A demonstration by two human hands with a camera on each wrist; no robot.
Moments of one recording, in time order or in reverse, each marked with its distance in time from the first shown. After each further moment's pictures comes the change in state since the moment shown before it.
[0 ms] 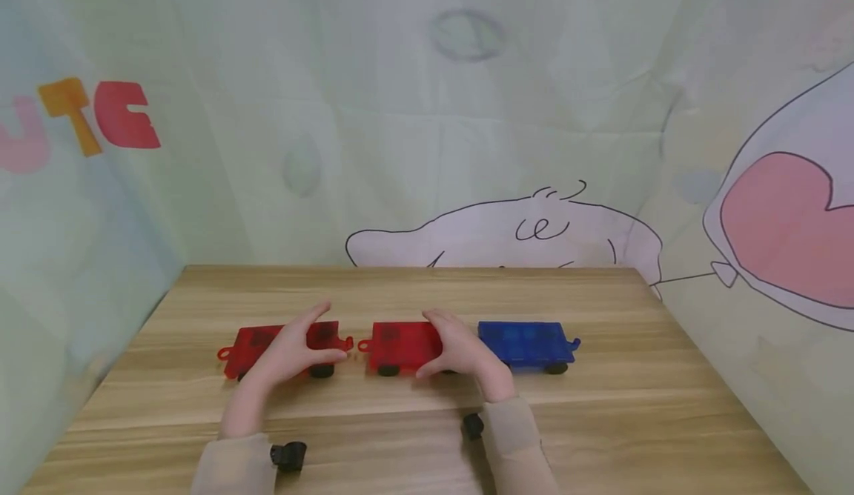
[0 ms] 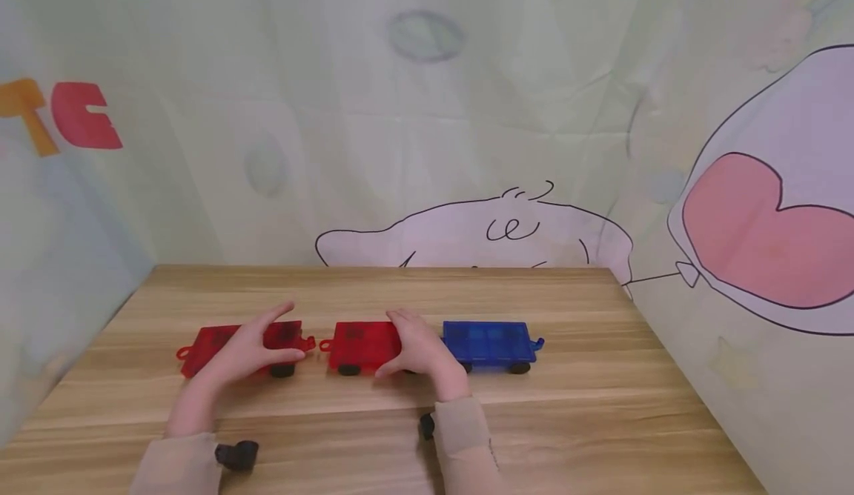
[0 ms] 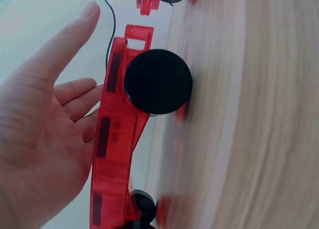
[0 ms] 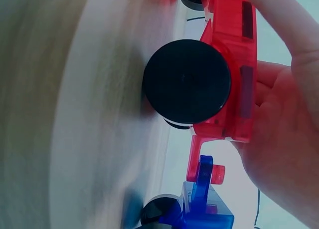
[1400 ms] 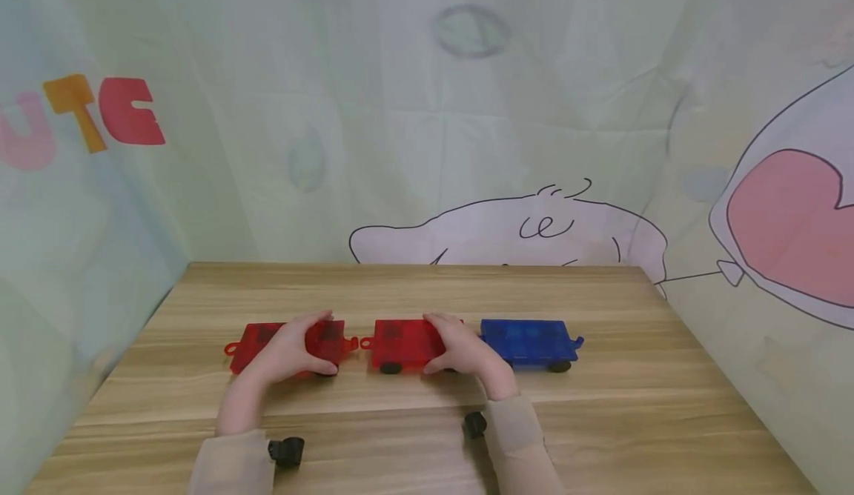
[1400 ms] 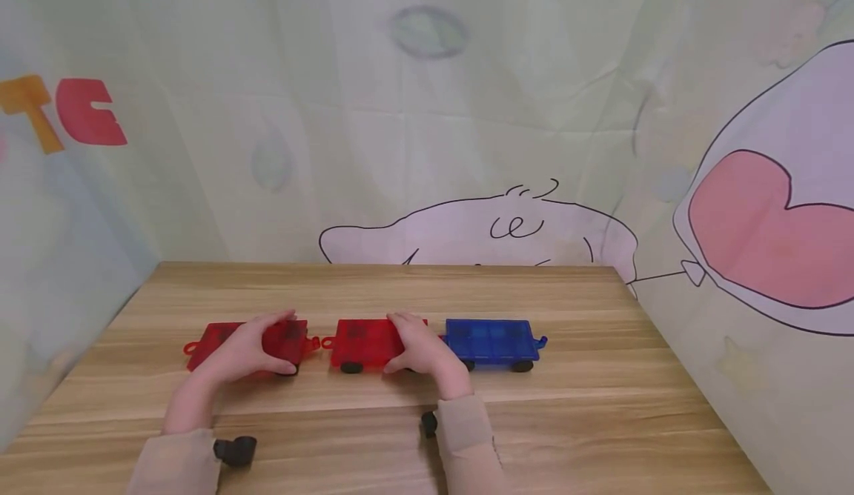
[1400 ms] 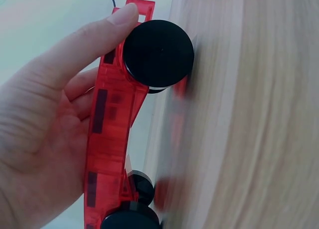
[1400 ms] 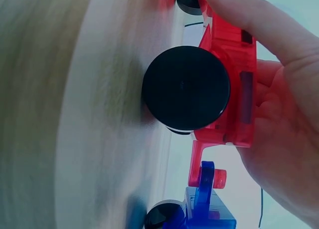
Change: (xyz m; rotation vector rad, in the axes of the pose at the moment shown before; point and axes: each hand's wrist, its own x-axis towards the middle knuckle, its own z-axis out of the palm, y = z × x) left_hand -0.004 -0.009 -0.005 0.023 -0.065 -0.014; right_hand -0.002 -0.003 -0.001 0.017 -0.039 -0.013
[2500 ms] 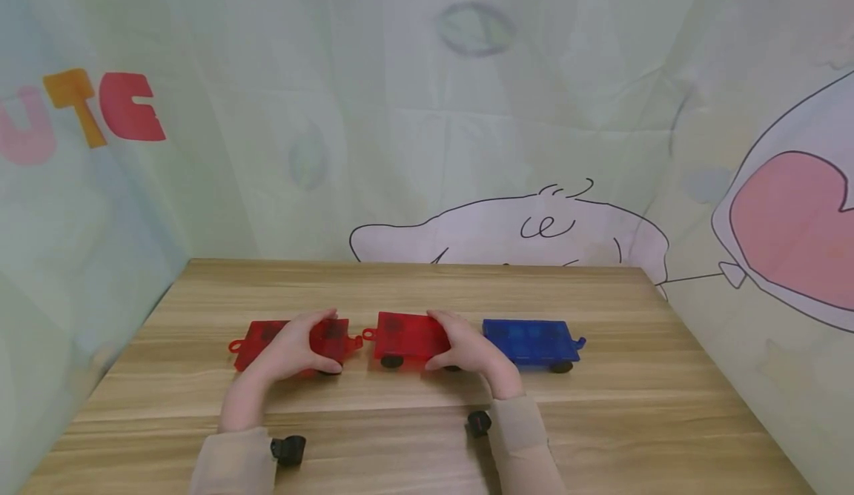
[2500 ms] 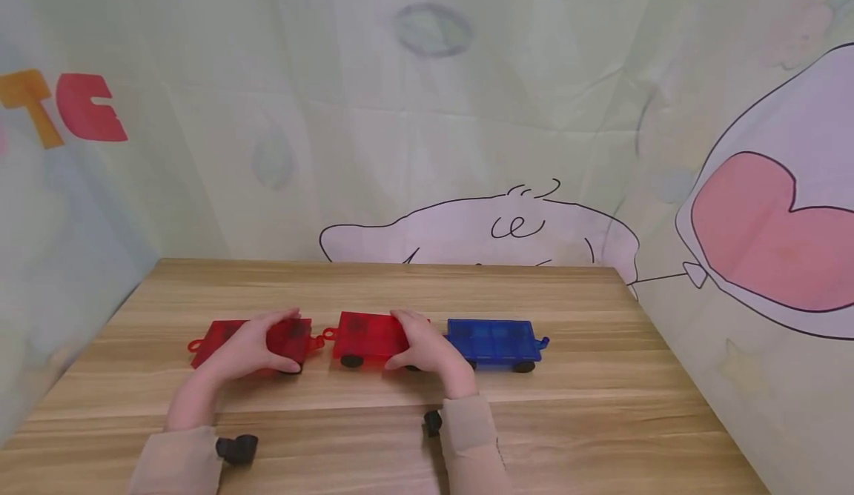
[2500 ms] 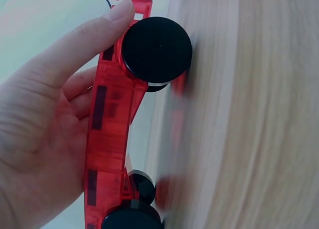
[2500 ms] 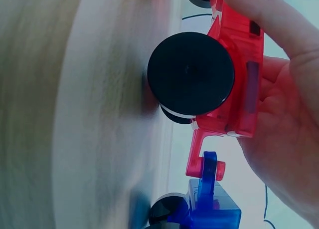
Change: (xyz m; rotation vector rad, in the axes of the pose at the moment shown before) left_hand 0.002 0.004 0.004 0.016 0.004 0.006; right_hand -0.004 0.006 -0.004 0.097 0.011 0.003
